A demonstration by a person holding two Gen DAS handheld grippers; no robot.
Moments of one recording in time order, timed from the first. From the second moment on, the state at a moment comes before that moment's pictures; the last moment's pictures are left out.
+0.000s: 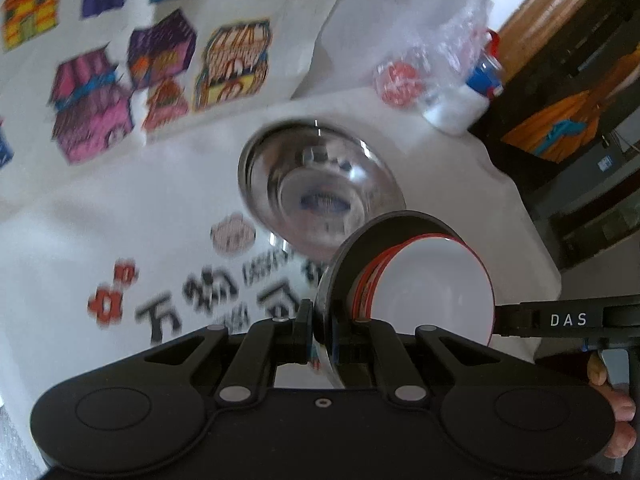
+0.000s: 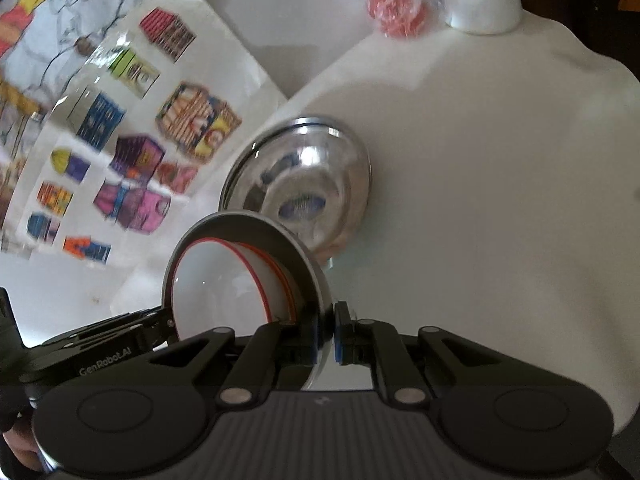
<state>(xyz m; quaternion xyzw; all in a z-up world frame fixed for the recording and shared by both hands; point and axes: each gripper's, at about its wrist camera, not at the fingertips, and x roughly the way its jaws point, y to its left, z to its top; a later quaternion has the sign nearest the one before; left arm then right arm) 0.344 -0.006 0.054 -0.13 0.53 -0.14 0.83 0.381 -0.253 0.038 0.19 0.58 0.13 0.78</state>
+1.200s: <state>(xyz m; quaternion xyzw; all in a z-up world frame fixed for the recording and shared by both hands) 0.448 -0.005 0.027 -0.14 0.54 -0.11 0.82 0.458 -0.233 0.013 0.19 0.59 0.12 0.77</state>
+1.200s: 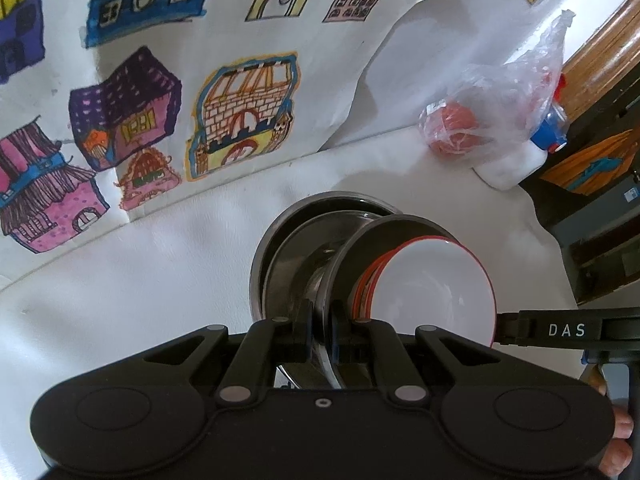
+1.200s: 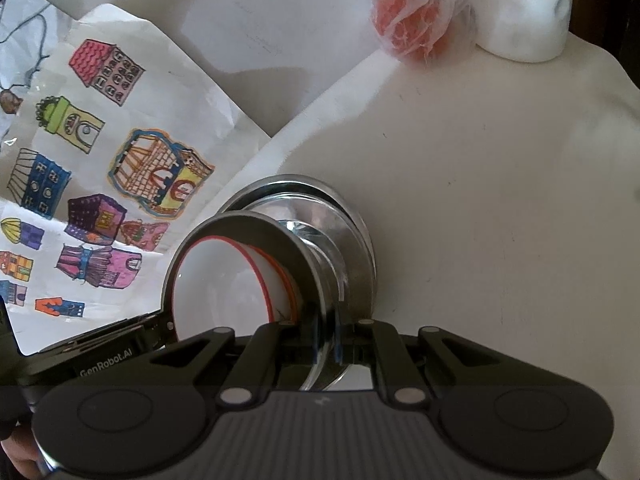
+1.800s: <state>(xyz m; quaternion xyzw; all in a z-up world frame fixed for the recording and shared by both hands) 0.463 -0.002 0.004 -0.16 0.55 -0.10 0.81 0.472 -0.226 0.004 0.18 0.60 0.12 0.77</state>
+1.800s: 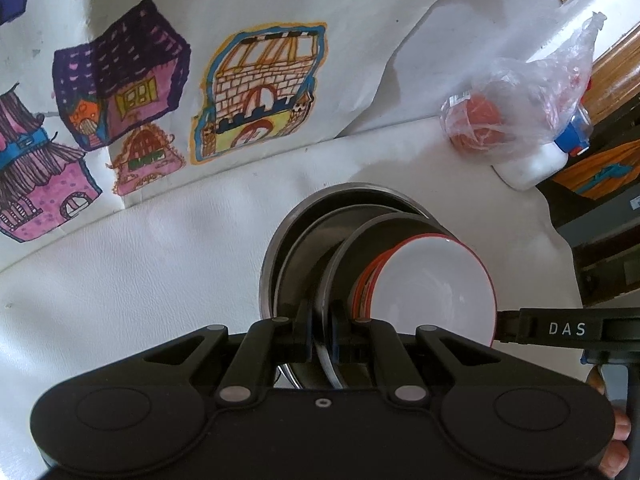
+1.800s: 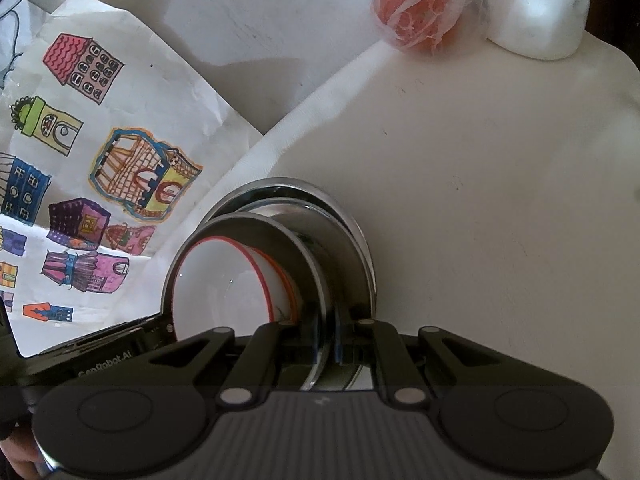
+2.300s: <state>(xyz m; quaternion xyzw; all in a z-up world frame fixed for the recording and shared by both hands) 0.466 0.002 0.003 -0.16 0.54 -0.09 0.82 0.480 -0.223 0.003 0.18 0.60 0.12 0.77</state>
